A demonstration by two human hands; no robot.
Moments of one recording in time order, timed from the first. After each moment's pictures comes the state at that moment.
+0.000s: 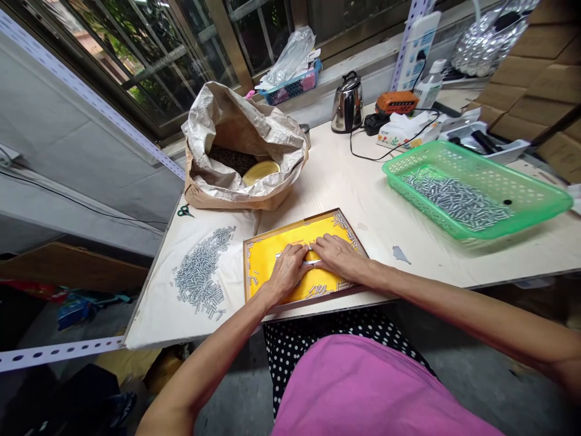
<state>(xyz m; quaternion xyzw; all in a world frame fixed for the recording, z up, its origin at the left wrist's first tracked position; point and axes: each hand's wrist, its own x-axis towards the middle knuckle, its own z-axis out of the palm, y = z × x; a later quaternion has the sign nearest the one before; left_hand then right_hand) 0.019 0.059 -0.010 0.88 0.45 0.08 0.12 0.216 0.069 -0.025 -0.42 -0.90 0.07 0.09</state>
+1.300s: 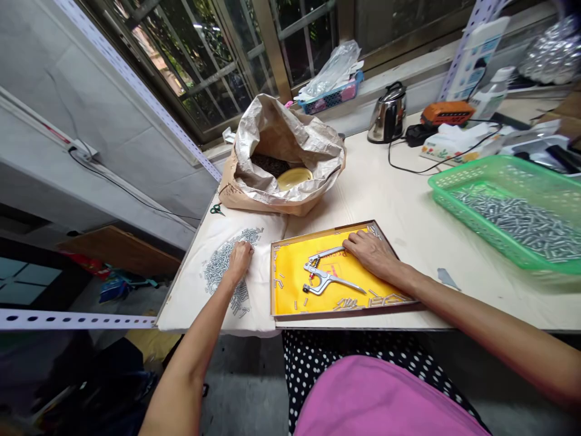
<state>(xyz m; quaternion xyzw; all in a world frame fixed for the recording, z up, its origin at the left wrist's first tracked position) -0.194 0.115 -0.010 0.70 0.71 -0.04 -0.03 0.223 0.111 -0.051 -0.42 -0.90 -0.02 0.12</state>
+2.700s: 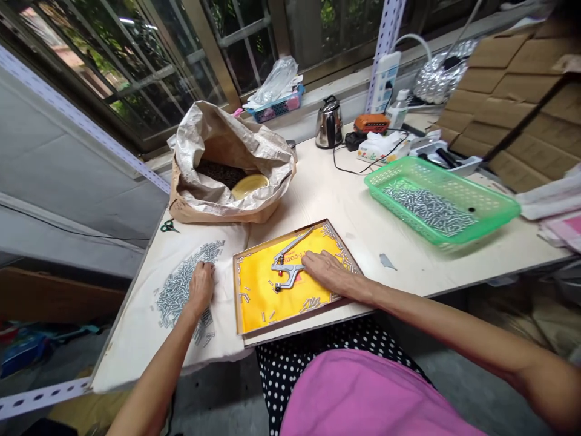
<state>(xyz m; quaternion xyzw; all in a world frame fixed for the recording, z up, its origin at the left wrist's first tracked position) -0.187 0.101 -0.018 0.69 0.72 -0.04 -0.08 0.206 0.065 -0.052 -0.43 -0.89 0.10 0.11</state>
